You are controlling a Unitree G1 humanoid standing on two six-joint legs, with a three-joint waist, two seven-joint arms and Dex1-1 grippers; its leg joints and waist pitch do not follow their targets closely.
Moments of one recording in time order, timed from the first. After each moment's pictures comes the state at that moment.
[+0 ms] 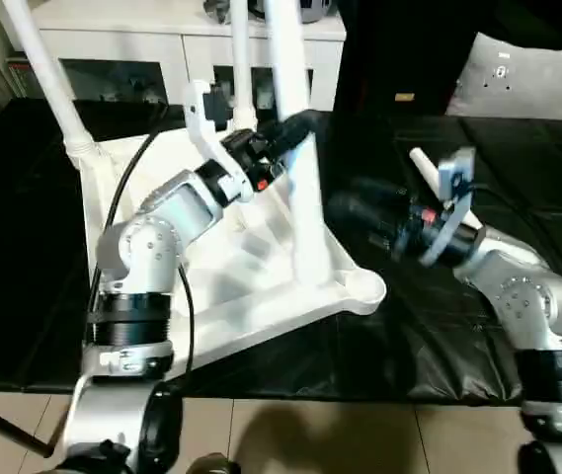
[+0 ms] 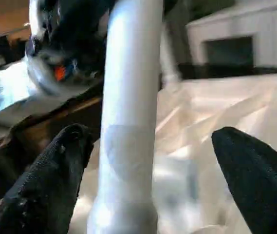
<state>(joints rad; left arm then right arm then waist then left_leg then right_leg) -0.76 0.10 0.18 0.17 -0.71 0.72 -0.65 -0.50 -0.39 -0.06 0.12 0.62 0.62 1.01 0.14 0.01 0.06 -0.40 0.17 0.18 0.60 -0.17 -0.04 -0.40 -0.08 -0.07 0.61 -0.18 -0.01</state>
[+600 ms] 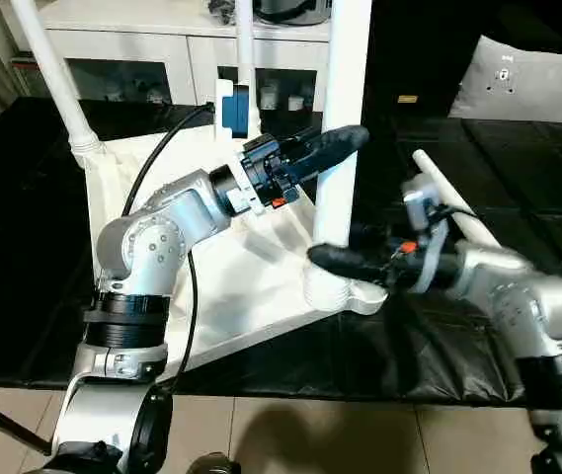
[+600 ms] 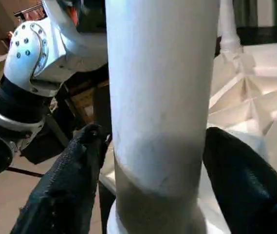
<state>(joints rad) -0.75 0.12 0.10 0.12 -0.72 0.71 -0.81 -0.48 -0.41 0.05 0.09 0.61 0.66 1.10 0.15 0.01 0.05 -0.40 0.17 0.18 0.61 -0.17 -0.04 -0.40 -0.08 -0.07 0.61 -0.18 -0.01</state>
